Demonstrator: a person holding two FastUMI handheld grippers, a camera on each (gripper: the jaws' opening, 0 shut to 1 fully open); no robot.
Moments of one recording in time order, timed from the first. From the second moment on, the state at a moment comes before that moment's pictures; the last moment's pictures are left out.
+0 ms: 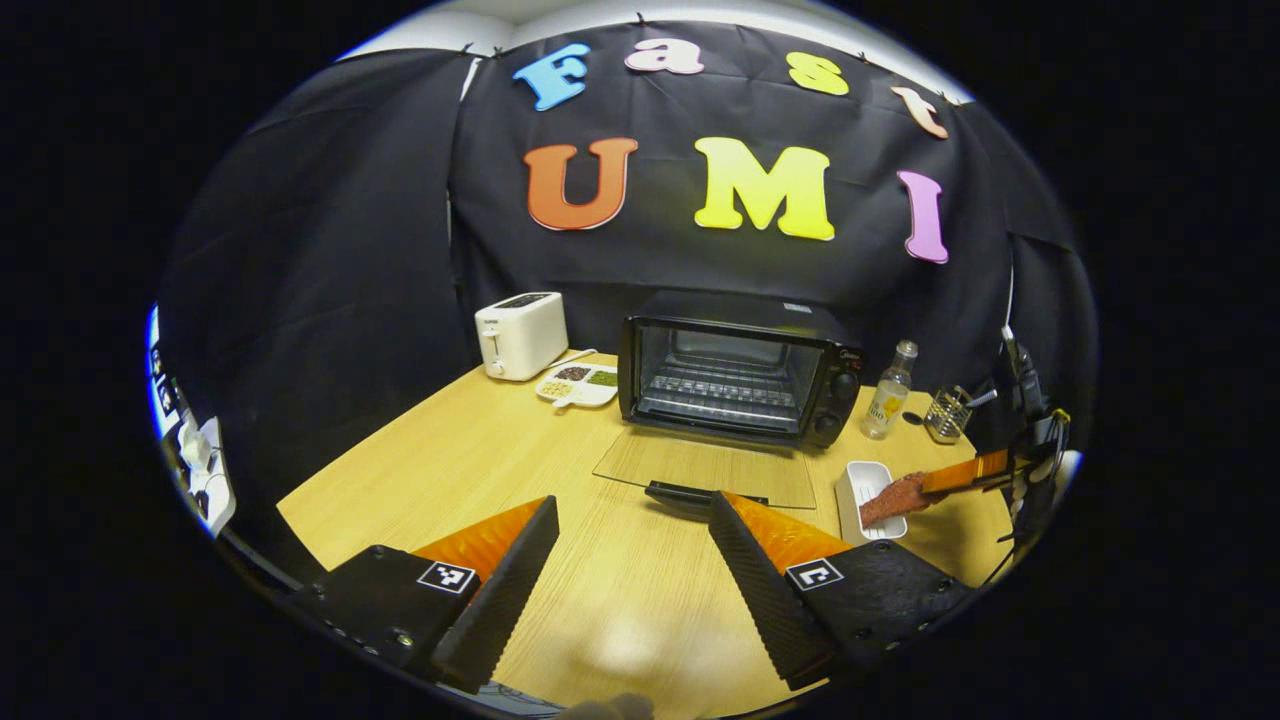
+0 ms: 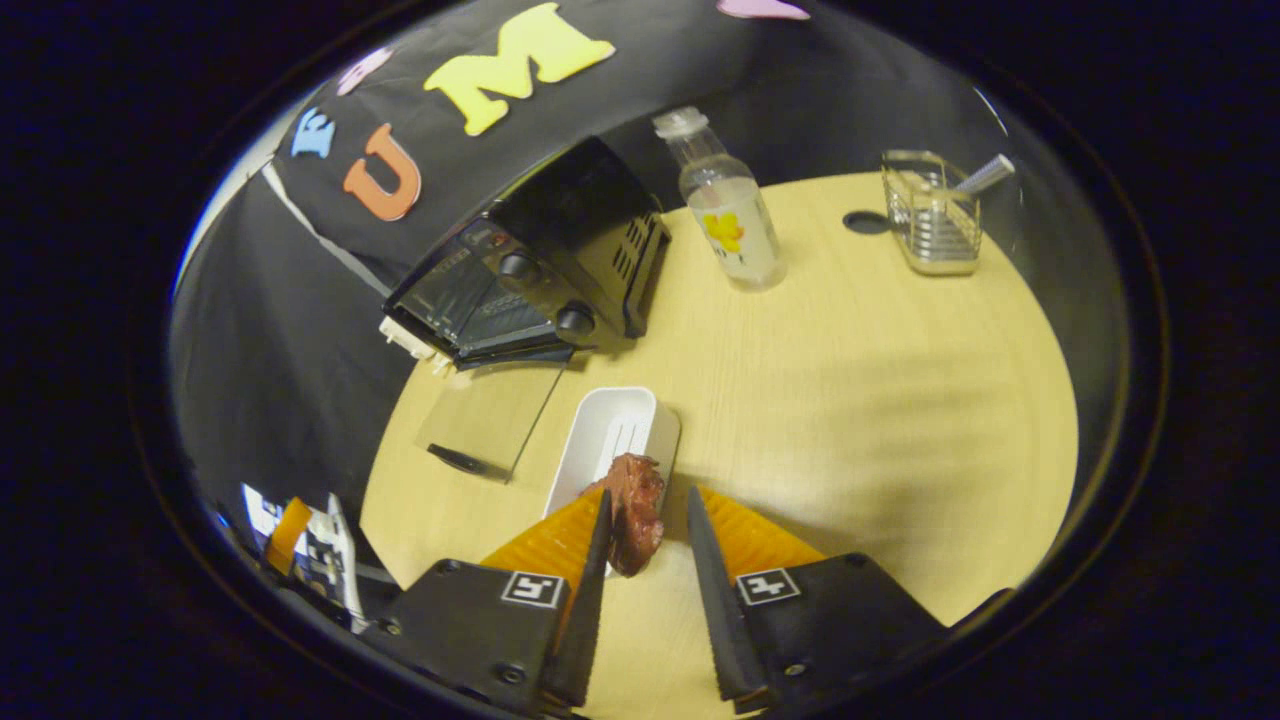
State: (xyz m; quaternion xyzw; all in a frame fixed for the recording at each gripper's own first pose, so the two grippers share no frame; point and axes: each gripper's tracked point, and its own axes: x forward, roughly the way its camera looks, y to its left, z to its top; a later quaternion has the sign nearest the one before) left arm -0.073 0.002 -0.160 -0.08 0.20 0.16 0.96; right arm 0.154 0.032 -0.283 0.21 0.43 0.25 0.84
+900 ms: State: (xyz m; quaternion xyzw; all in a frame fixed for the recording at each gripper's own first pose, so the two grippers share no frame) left arm -0.162 0.032 -0.124 -0.08 0.16 0.16 0.97; right arm 0.092 0.081 -0.187 0.34 0.35 0.24 0.84
